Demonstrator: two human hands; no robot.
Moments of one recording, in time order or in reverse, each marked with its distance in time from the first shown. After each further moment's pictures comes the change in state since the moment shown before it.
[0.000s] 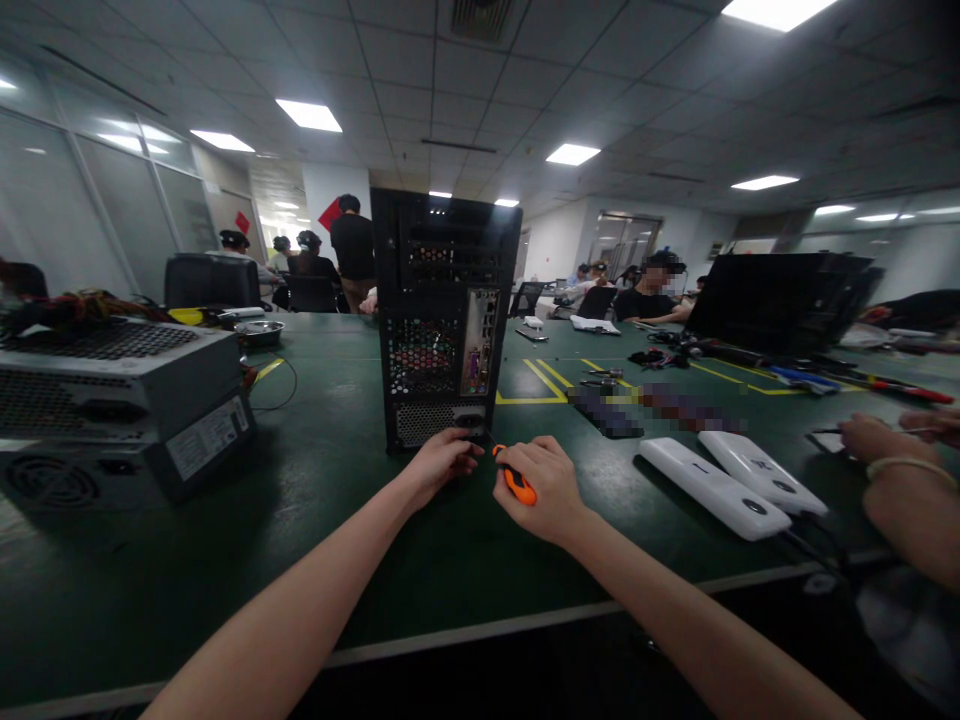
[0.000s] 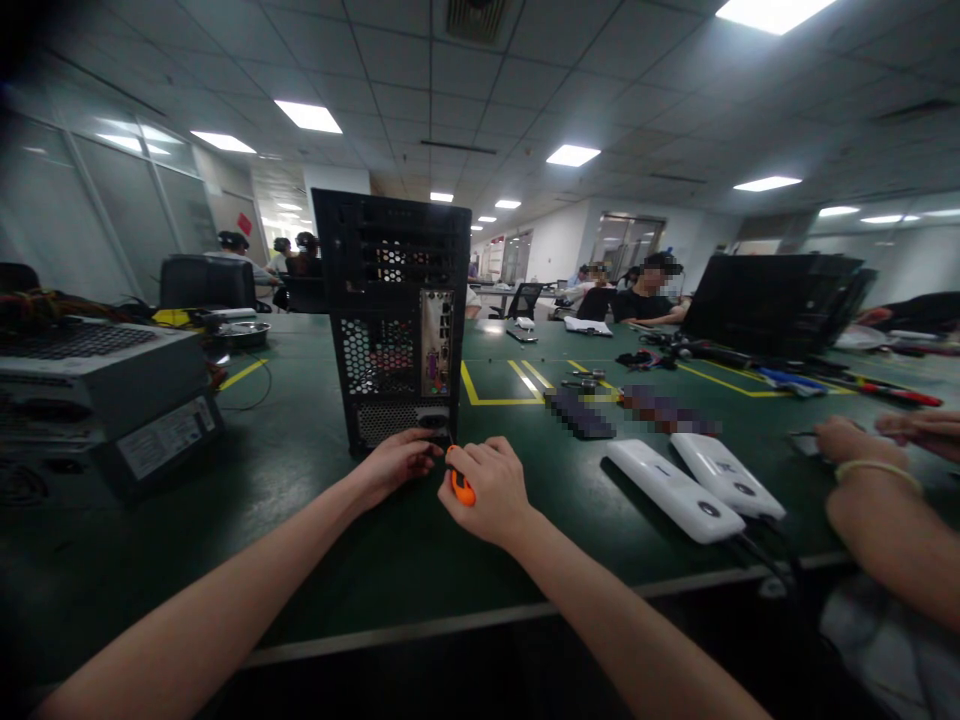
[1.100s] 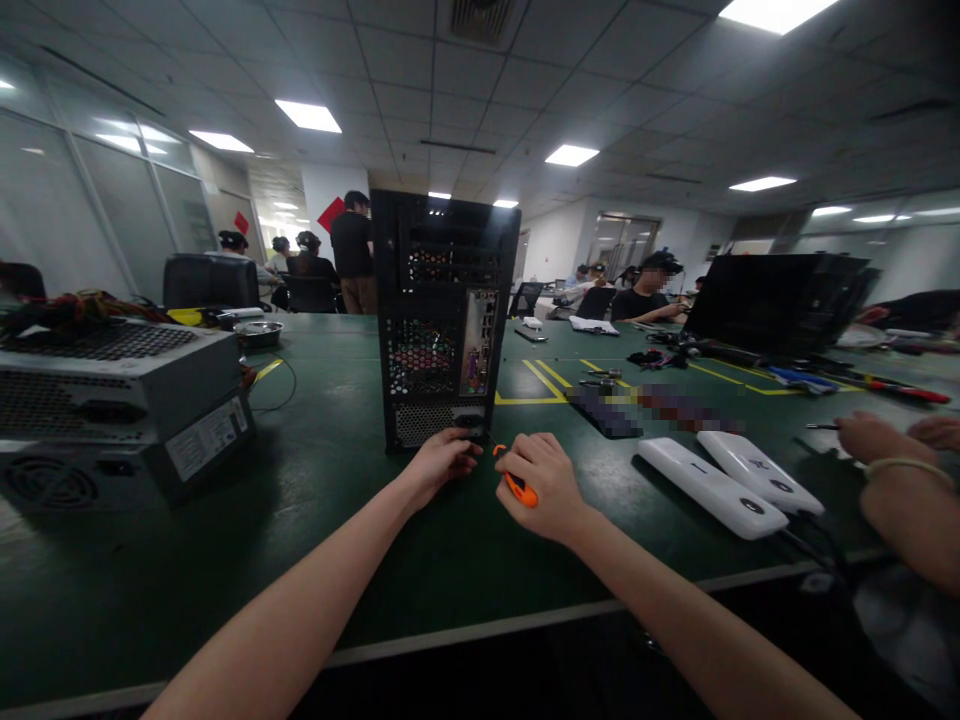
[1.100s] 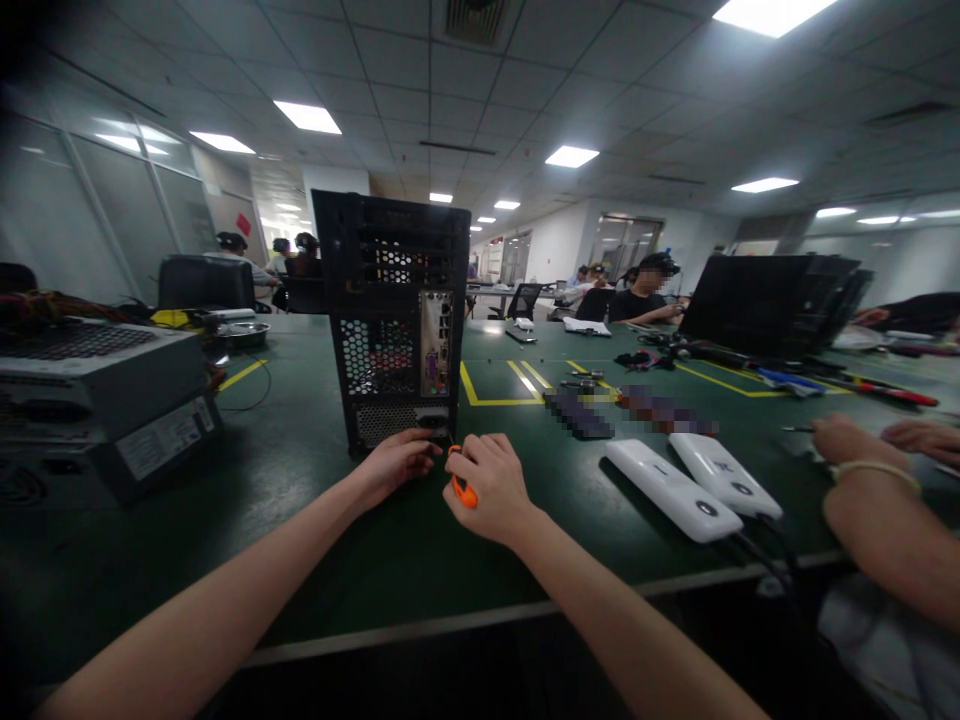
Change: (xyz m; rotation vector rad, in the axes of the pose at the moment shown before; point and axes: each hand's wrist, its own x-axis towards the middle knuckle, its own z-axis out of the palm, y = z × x) left_hand -0.004 0.004 0.003 -0.005 0.013 0.001; right_hand 0.000 0.005 -0.002 -0.042 -0.023 -0.041
